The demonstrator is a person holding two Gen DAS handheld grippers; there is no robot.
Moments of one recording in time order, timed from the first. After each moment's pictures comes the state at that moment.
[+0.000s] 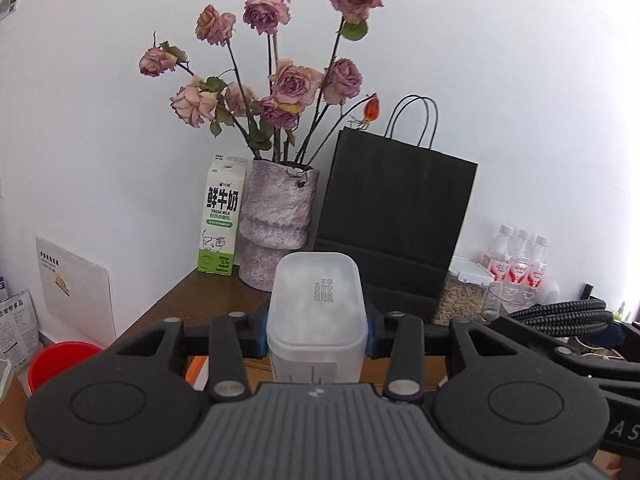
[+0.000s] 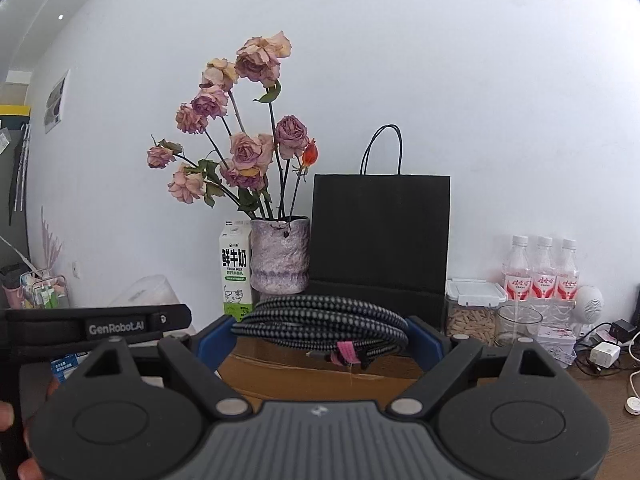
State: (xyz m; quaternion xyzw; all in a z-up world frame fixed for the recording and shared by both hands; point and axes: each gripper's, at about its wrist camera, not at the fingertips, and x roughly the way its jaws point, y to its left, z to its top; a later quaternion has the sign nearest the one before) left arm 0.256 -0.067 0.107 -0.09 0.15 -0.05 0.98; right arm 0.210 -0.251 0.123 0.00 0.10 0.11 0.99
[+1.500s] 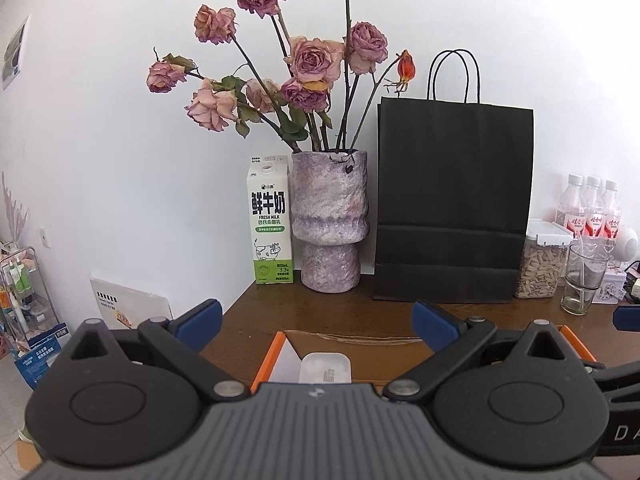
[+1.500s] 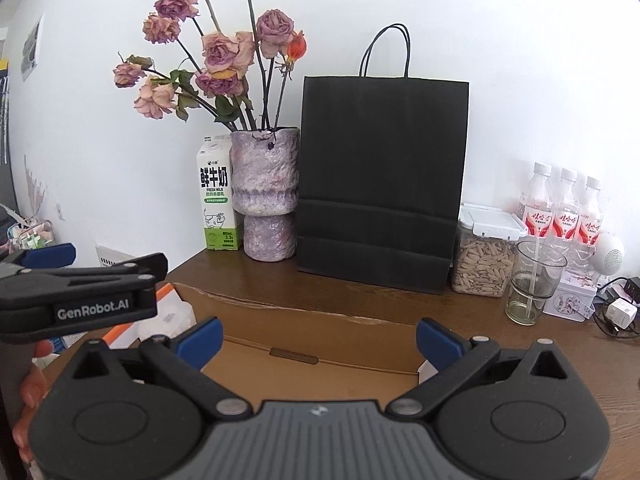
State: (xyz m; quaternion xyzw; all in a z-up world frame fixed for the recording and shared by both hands) left arm 0.289 -0.079 0.086 0.01 0.16 0.03 0.99; right arm 0.275 -0.249 0.092 -0.02 0.22 0.10 0.97
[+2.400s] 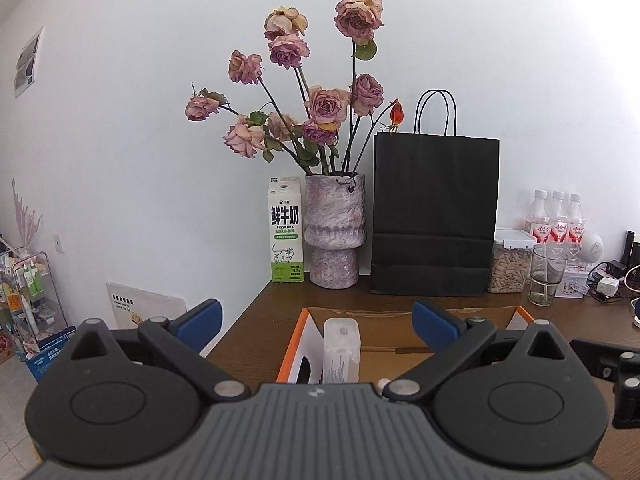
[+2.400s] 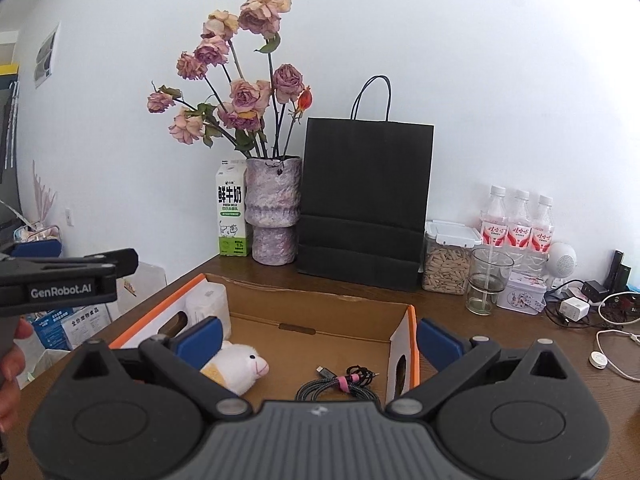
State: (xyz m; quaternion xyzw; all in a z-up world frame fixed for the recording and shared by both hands) left arm 0.168 -0.055 0.107 0.01 0.14 0.02 0.99; right arm 0.134 -0.261 0.118 -0.03 0.19 0.08 0.98
